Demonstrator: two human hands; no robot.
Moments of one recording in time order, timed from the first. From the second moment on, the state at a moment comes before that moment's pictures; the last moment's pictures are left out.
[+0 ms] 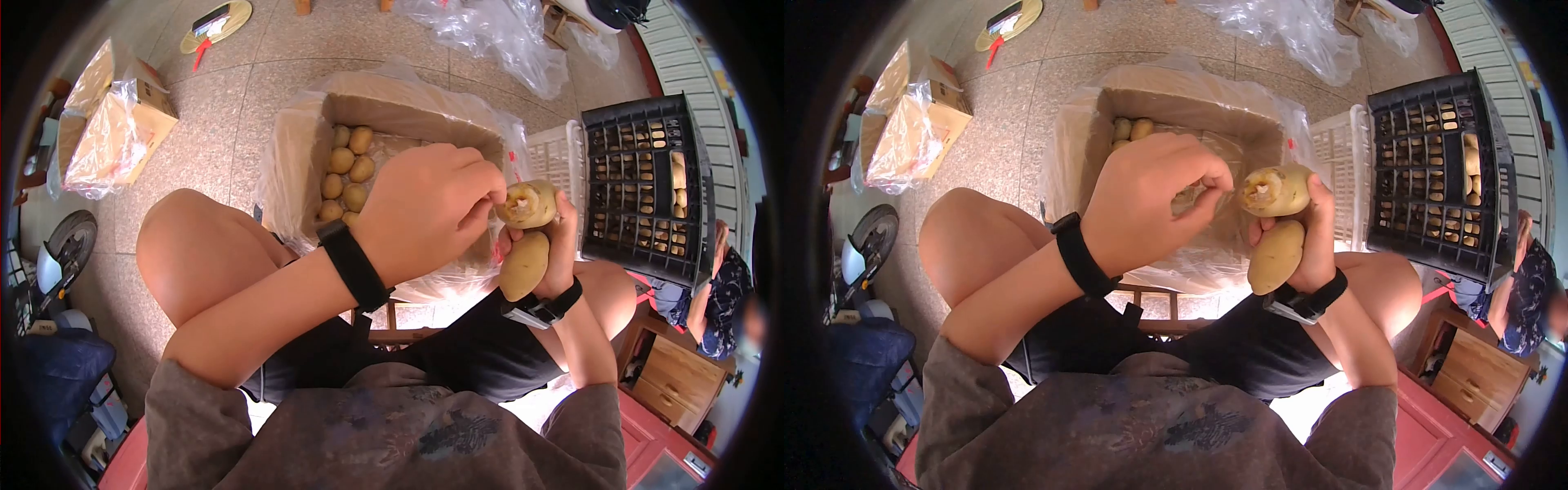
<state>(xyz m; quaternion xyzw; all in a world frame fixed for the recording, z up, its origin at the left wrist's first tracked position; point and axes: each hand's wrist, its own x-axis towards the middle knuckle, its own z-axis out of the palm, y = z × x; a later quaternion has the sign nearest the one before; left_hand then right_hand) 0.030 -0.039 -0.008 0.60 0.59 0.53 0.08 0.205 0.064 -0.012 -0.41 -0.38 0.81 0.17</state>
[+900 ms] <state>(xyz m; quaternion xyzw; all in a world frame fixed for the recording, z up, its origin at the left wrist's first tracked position) 0.022 -0.038 -0.011 0.61 0.61 0.50 0.10 0.206 0.061 -0.015 -0.40 -0.38 0.82 0.14</state>
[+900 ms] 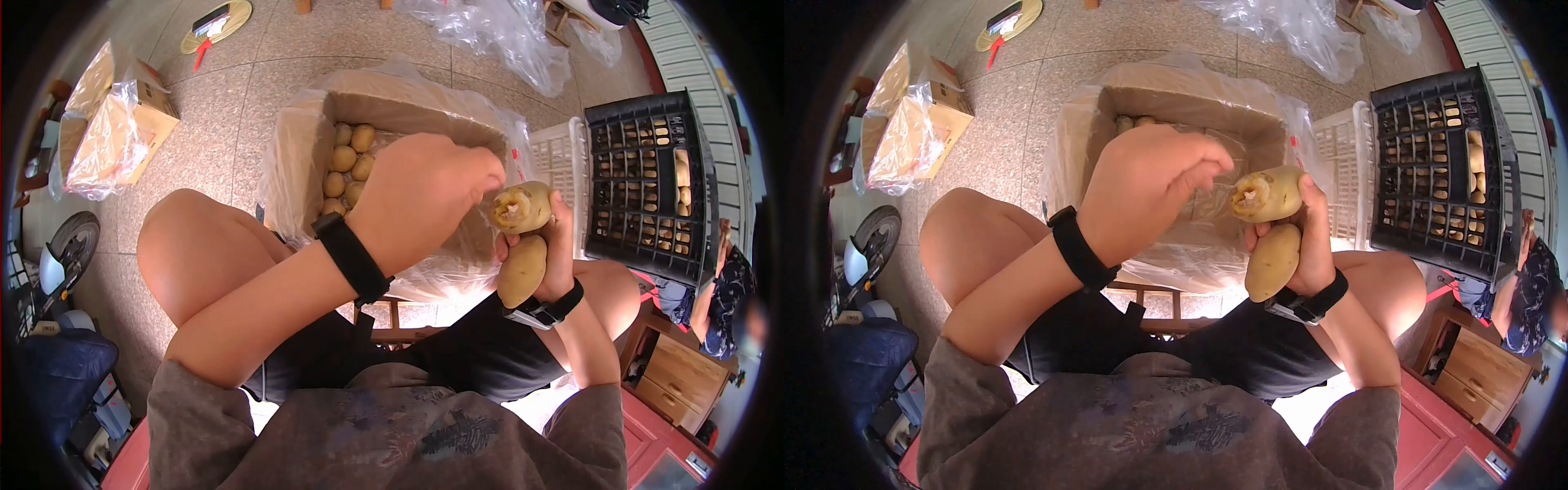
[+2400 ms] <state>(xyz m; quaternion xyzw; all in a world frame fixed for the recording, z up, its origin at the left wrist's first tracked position) 0.017 -0.041 0.000 0.68 0.52 0.46 0.23 0.217 0.059 -0.012 -0.31 -0.46 0.82 0.12</state>
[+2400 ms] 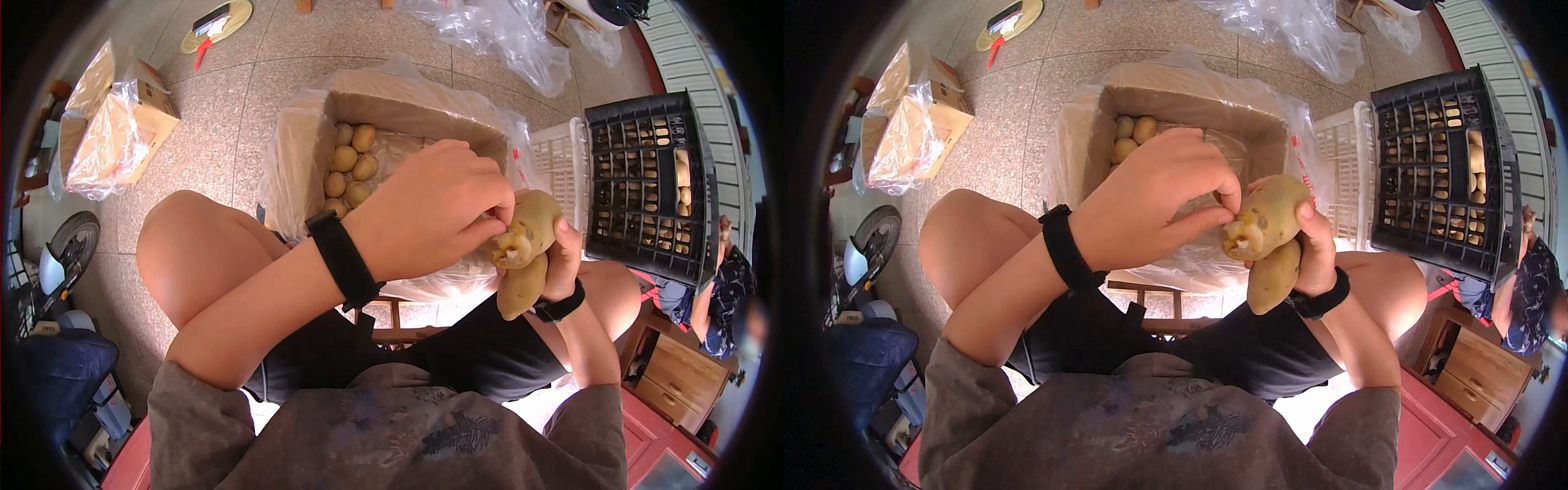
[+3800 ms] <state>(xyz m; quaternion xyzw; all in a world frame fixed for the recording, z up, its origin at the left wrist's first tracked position) 0.023 -0.040 -0.013 0.68 0.56 0.46 0.15 0.215 0.062 -0.020 -0.28 -0.60 0.73 0.15</state>
